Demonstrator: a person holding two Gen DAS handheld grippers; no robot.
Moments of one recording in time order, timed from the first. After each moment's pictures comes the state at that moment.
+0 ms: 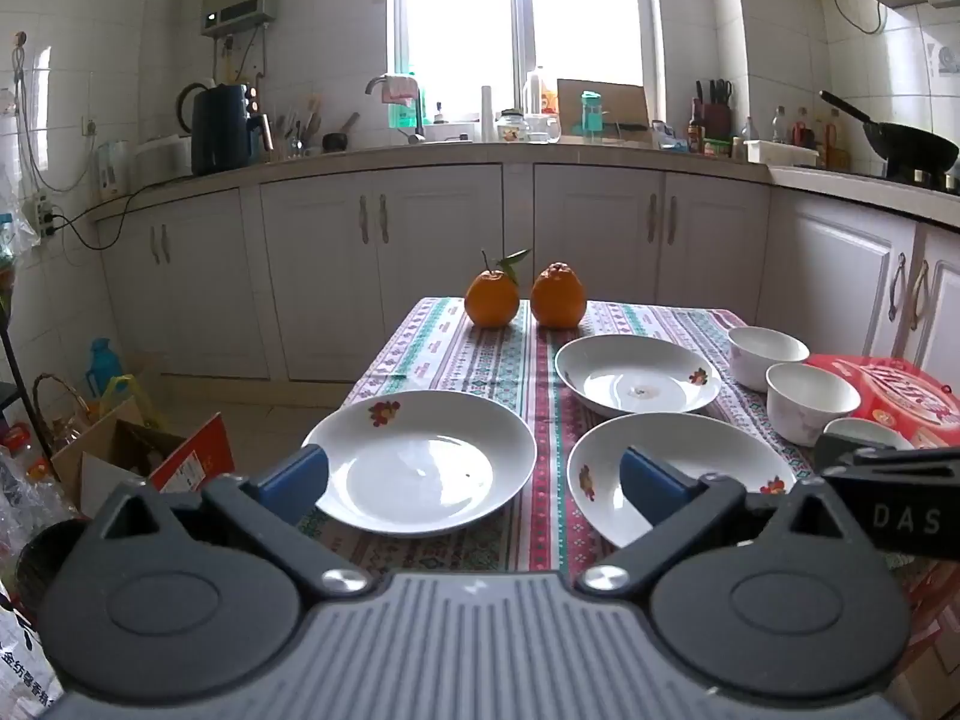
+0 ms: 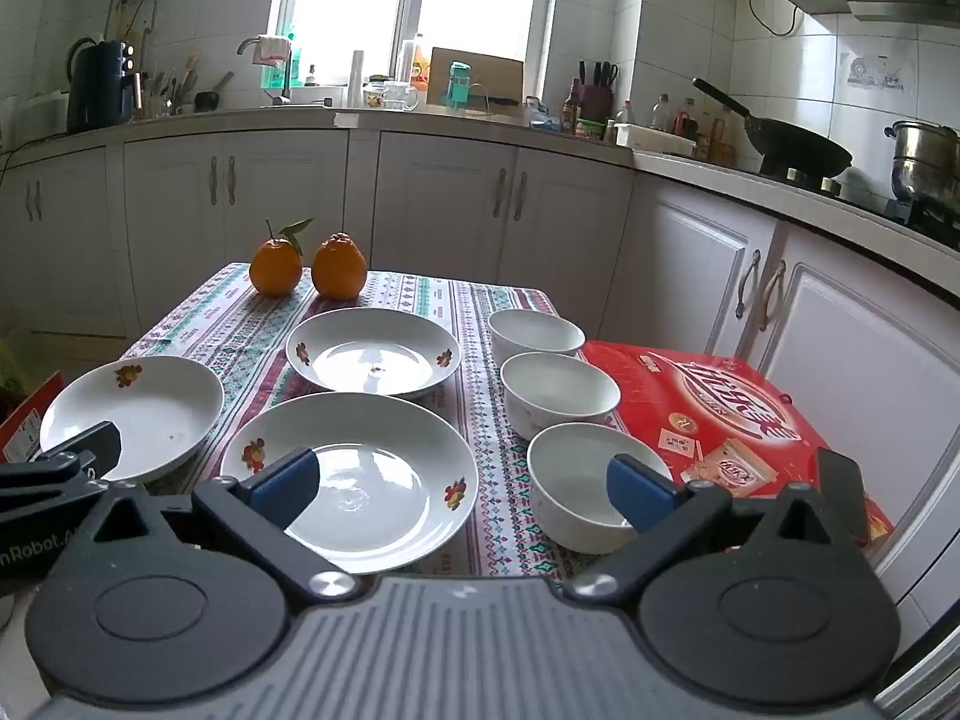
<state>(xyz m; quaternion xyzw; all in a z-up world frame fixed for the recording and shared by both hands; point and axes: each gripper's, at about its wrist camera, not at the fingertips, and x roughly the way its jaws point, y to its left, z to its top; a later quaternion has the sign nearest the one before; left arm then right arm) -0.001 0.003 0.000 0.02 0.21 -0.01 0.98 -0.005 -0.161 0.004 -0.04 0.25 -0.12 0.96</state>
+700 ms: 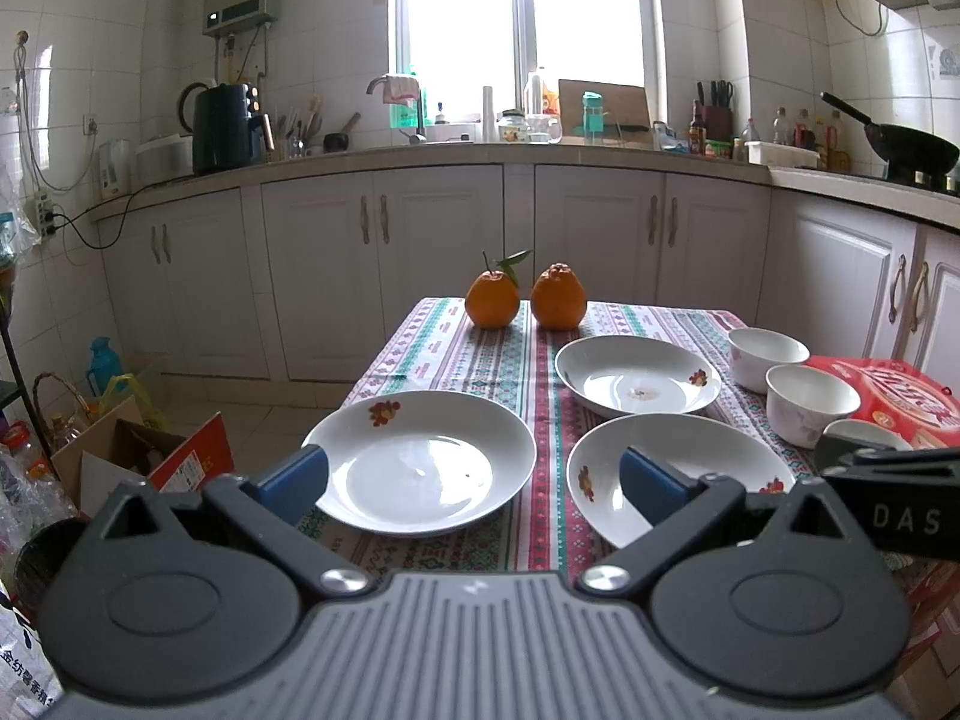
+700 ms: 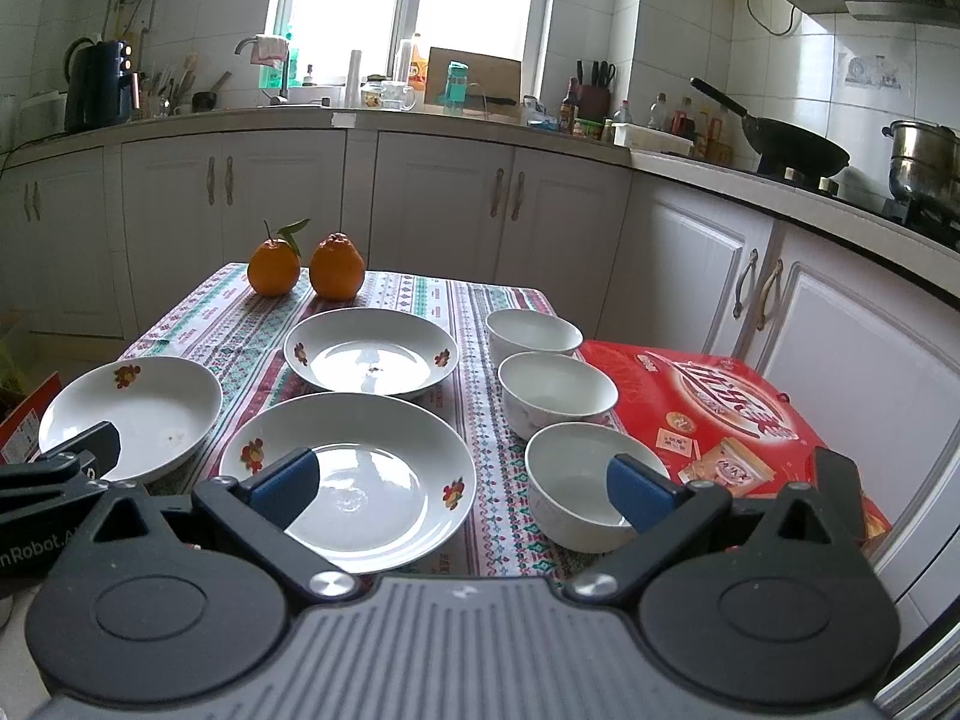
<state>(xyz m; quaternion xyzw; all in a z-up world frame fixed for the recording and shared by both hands) -0.005 0.001 0.005 0.02 0.21 0.00 0.98 -0.009 -0.162 0.008 -0.03 0.26 -0.12 0.96</state>
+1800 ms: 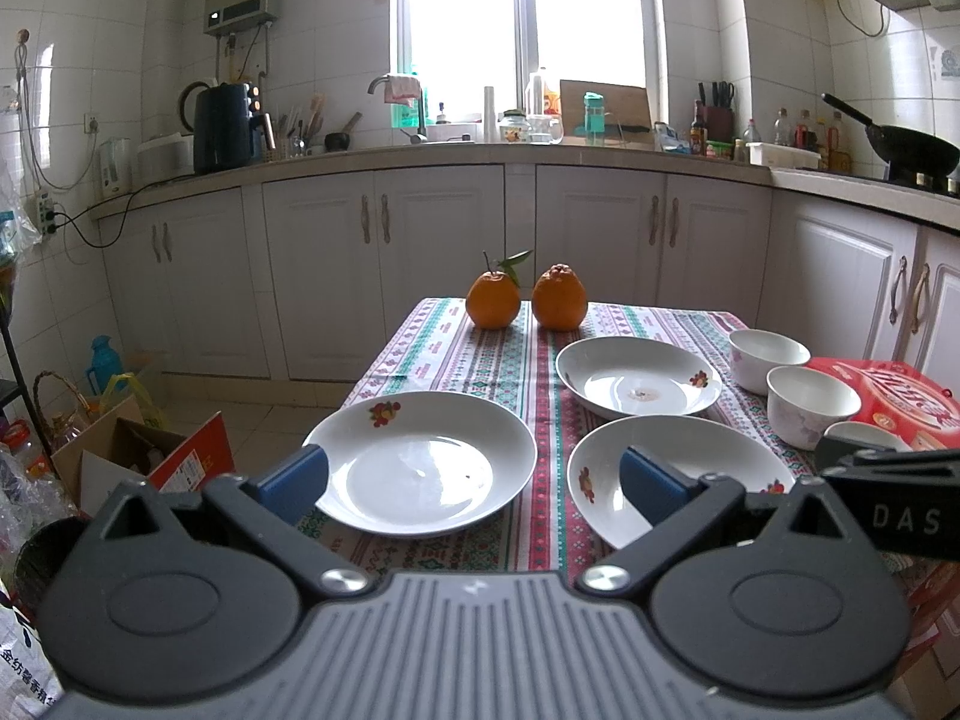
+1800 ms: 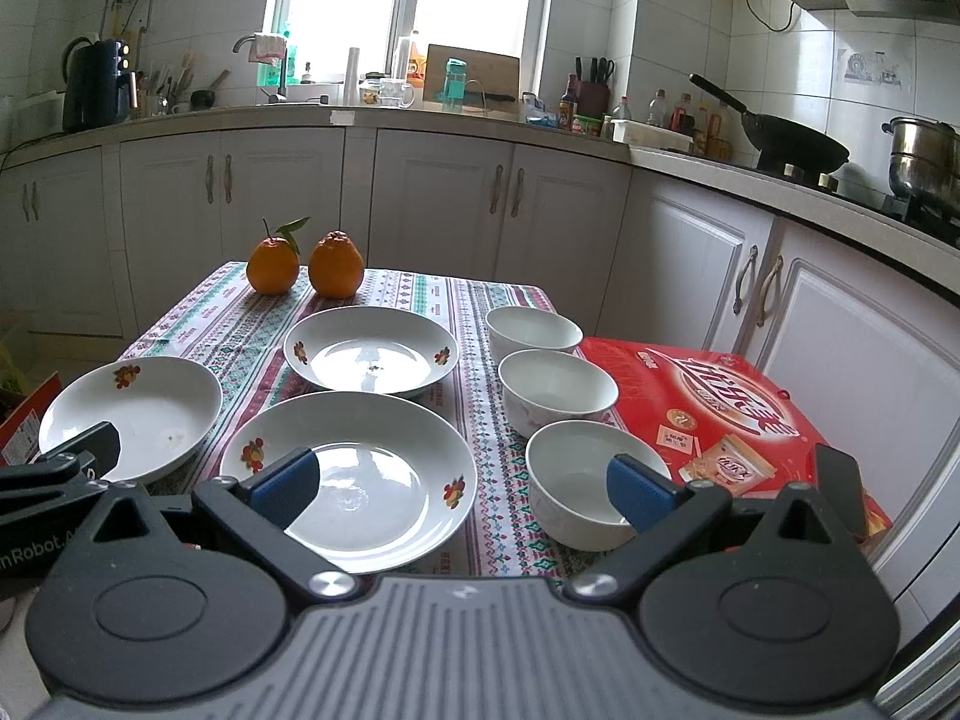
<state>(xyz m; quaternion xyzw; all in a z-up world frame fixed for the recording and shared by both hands) -0.004 0.001 0.004 0.02 0.21 0.00 0.98 -0.006 -0.162 0.005 -0.03 0.26 -0.12 0.96</state>
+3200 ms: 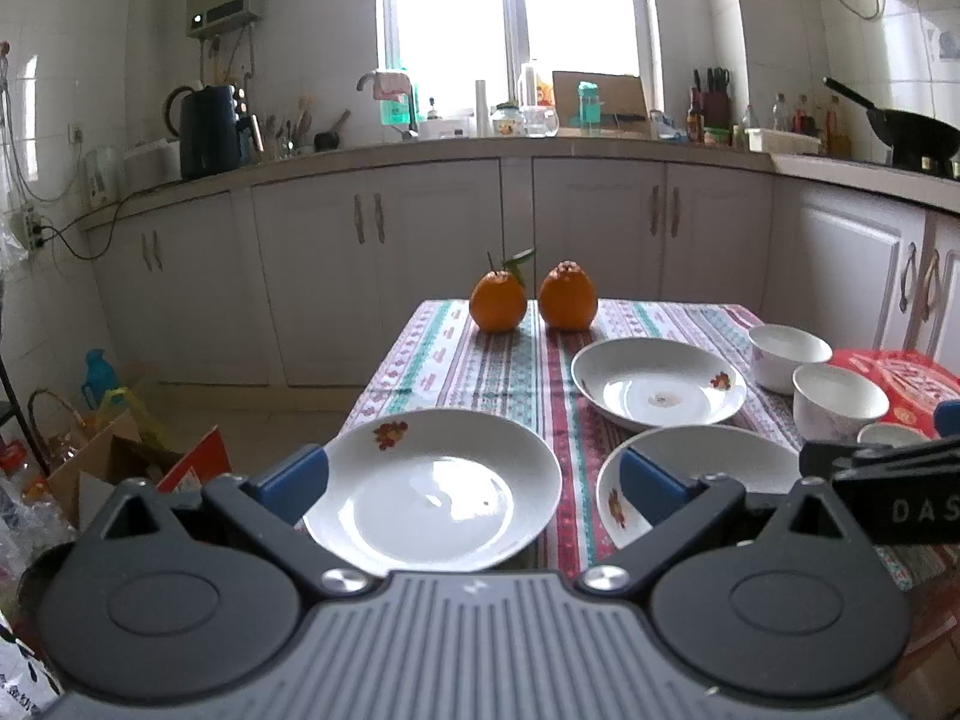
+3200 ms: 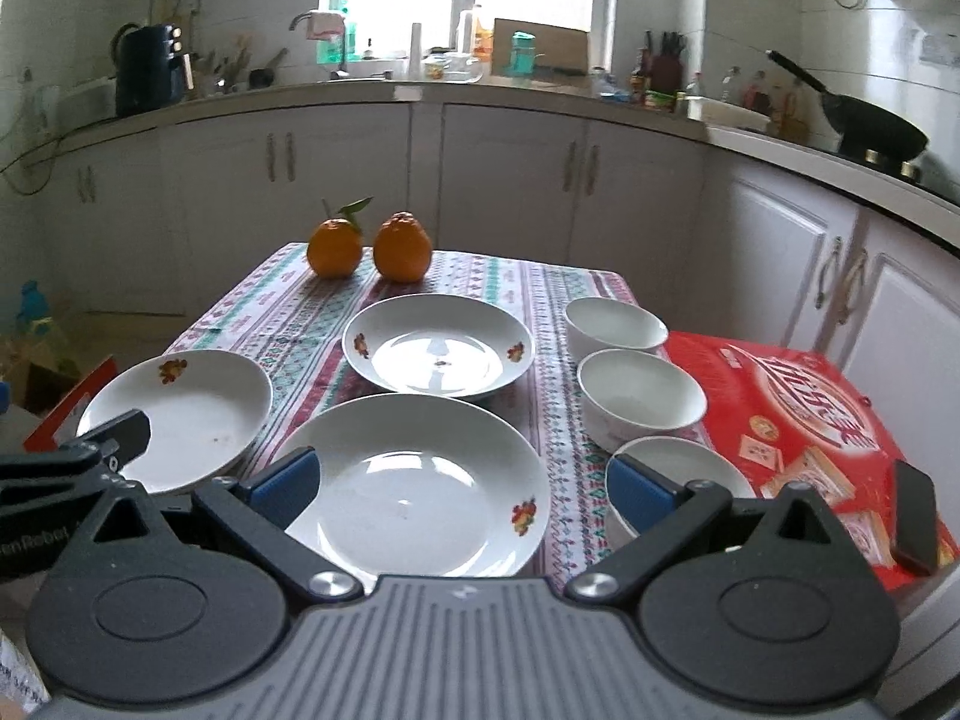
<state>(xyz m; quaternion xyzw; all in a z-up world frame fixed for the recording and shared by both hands) 0.034 0.012 0.002 0.03 0.21 -0.01 0.98 0.045 -0.166 0.002 -0.03 0.29 -0.04 0.96</state>
